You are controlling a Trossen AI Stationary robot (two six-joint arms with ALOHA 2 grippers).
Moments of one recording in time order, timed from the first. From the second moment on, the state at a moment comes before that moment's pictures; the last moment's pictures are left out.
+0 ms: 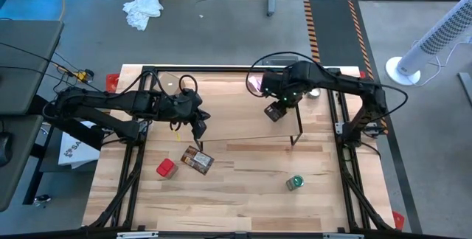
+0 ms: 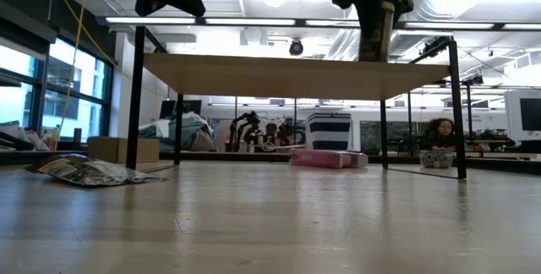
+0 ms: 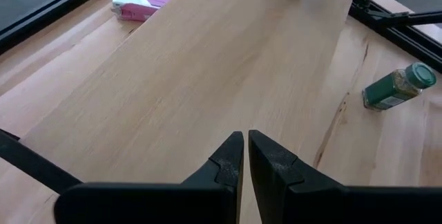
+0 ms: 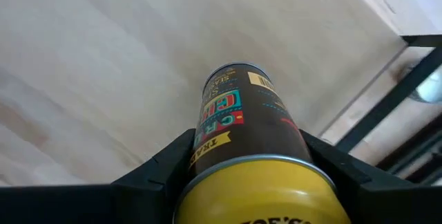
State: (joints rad) left arm -0.06 1.17 1.10 -0.68 -0.30 -0.60; right arm -0.18 1.72 1.79 -1.57 0.04 0.62
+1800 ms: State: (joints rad) left arm -0.06 1.17 1.10 -0.69 -0.35 -0.60; right arm -0.09 1.56 1.83 -1.54 0.22 0.63
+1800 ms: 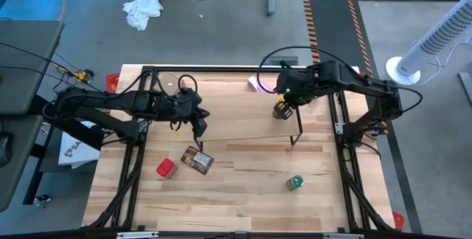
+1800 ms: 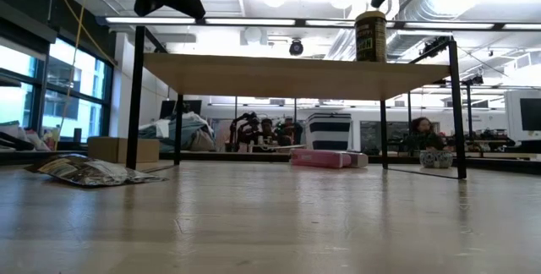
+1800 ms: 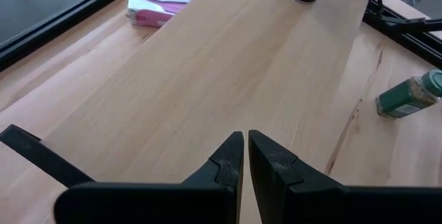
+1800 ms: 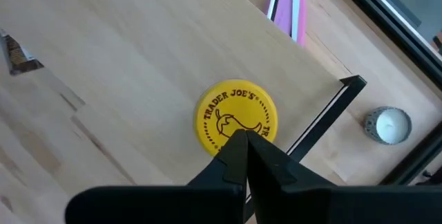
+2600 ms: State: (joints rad) left arm -0.06 1.17 1.10 -0.69 -0.38 -0.63; right arm -0.12 1.56 1.84 -1.51 0.19 0.63
